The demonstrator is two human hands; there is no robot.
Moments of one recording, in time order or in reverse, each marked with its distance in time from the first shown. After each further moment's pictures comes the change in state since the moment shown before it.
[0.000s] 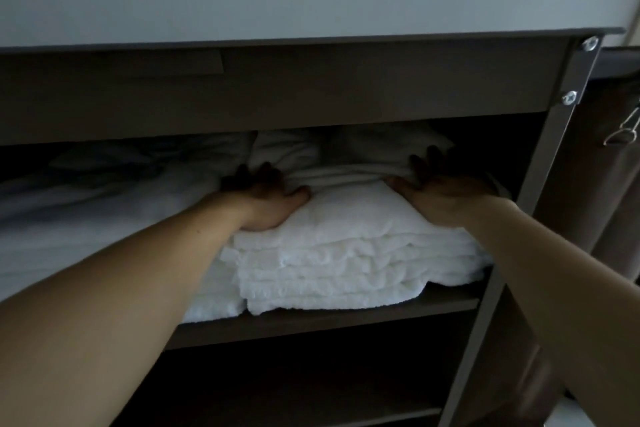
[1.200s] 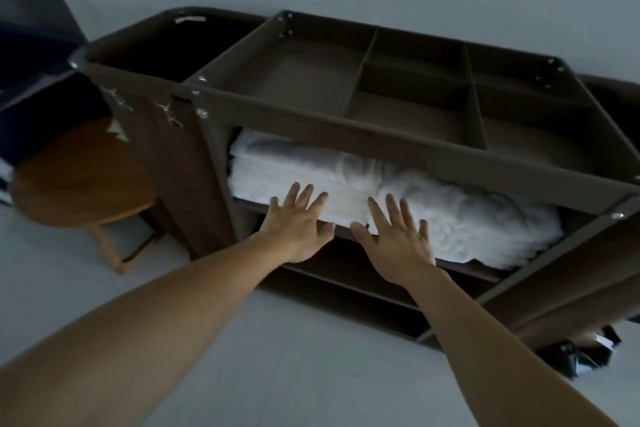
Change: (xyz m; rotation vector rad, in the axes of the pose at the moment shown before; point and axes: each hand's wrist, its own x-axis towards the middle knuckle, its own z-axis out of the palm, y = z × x) left_hand -0.264 -0.093 -0.073 -0.115 -0.193 -0.180; right_hand -0.194 -0.207 -0.121 0.167 -0.389 -0.437
